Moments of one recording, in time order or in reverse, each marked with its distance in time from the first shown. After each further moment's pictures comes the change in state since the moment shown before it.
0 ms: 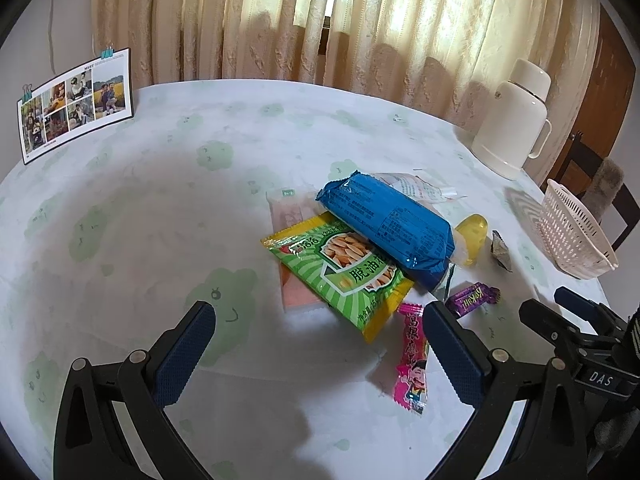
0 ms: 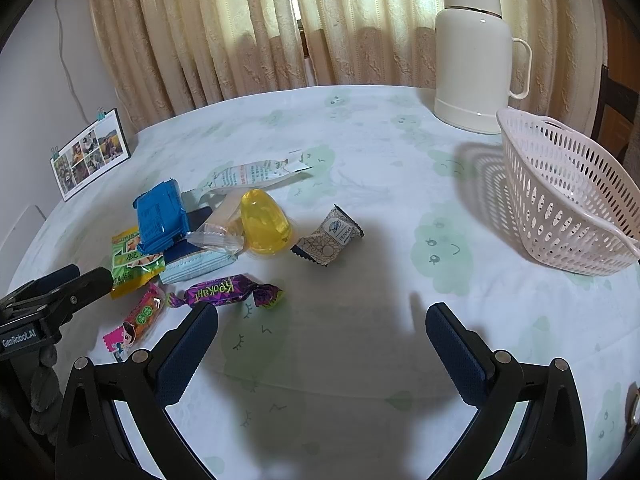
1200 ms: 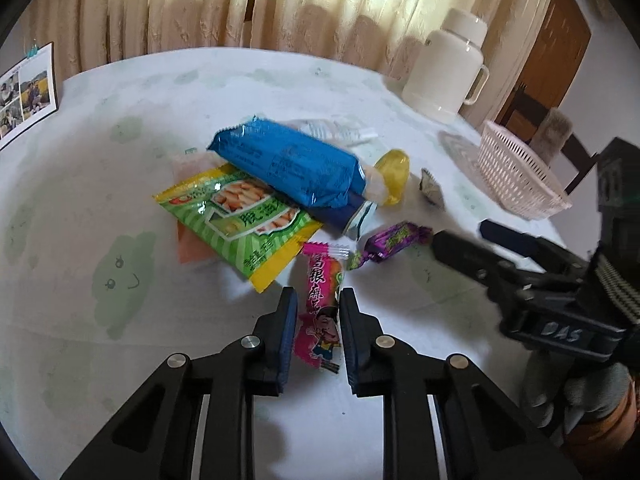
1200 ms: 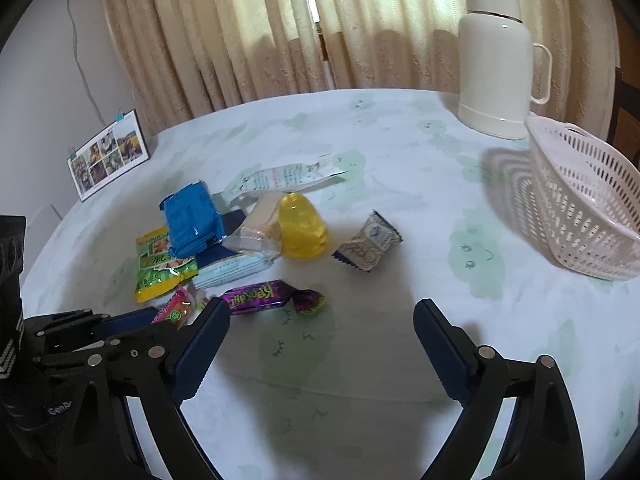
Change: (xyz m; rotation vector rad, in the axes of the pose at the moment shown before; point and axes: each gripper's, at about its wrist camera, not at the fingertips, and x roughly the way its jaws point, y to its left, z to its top) left arm 0.010 -0.034 -0.014 0.117 0.123 -0.215; right arm 0.004 0.022 0.005 -0.022 0.002 0.067
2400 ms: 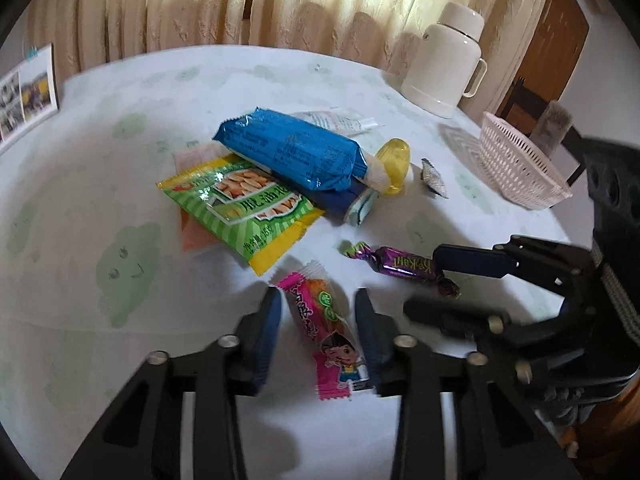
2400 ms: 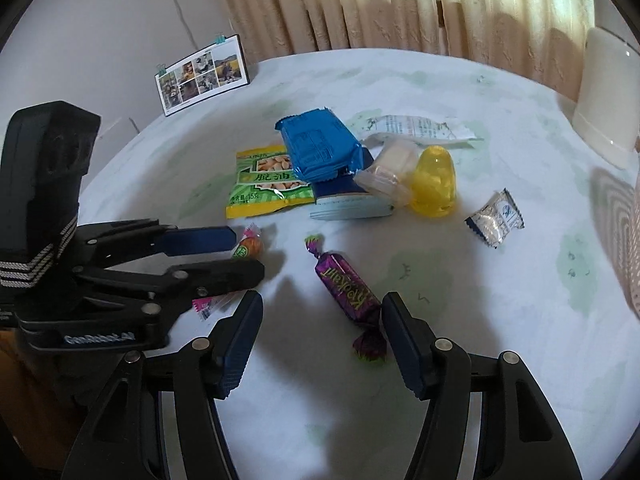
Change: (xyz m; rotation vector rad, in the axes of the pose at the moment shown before) left arm -0.001 0.001 -0.008 0.029 0.024 0.026; right arm 0.005 0.036 -0.015 -0.251 0.158 0.252
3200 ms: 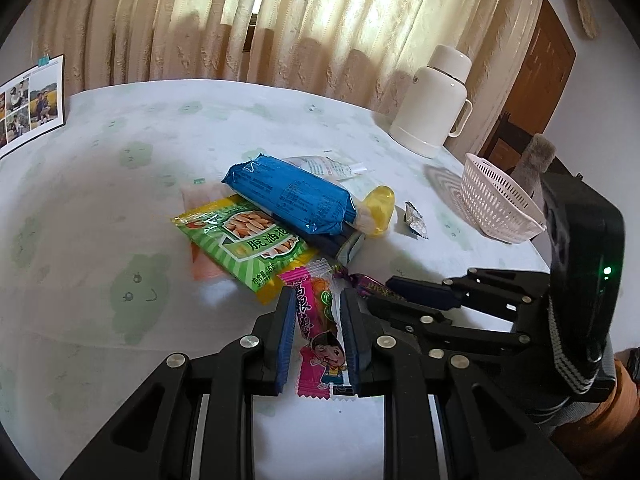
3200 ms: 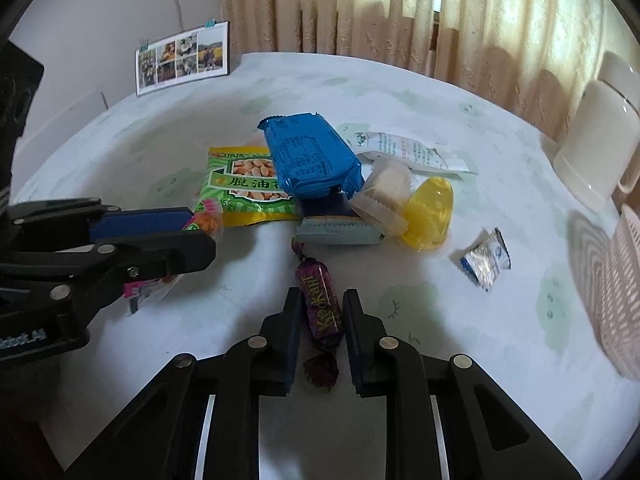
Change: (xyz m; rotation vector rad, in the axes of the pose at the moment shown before) left arm -0.024 0.007 0.004 -0.037 -0.134 -0.064; right arm 0.017 0.021 0.008 -0.065 -0.018 -0.161
